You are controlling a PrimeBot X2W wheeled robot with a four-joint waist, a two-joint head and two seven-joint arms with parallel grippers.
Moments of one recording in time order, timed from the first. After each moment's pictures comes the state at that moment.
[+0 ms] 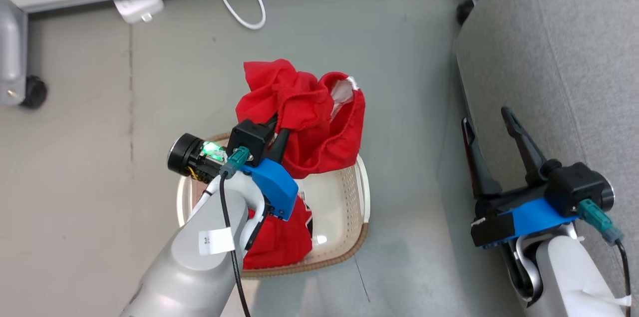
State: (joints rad) left arm -0.70 0.05 -0.60 0.86 -0.29 -0.07 -0.26; right arm -0.31 -0.10 0.08 0.25 0.11 0.13 -0.26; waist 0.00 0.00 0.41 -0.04
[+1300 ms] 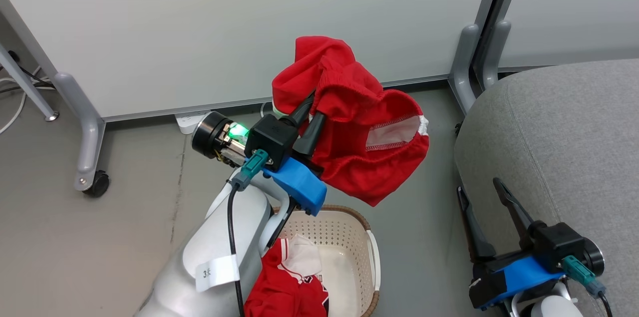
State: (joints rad) left arm -0.64 0.05 -0.59 0.55 -0.25 -0.09 -0.26; right arm -0.12 -0.07 0.06 0.27 0.10 0.13 -0.26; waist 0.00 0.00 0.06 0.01
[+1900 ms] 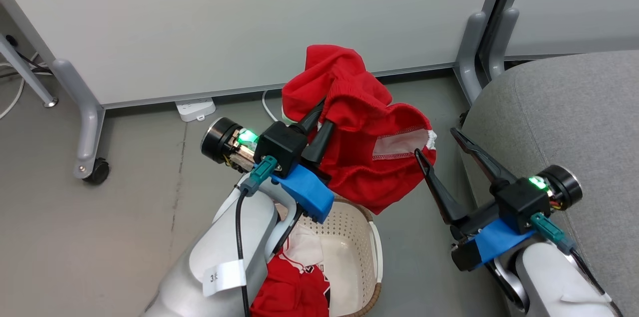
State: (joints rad) left arm -0.63 0.05 -0.63 0.55 -0.28 -0.08 -0.26; right arm -0.30 -0.22 0.30 0.25 0.08 0.13 -0.26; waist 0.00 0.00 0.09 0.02
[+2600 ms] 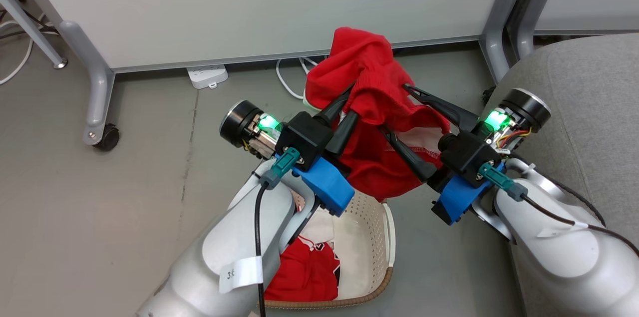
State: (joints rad) left arm -0.69 0.05 -0.73 0.53 -0.32 -0.07 -0.26; right arm -0.67 -0.37 0.66 0.40 0.07 0.13 -0.26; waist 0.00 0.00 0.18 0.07
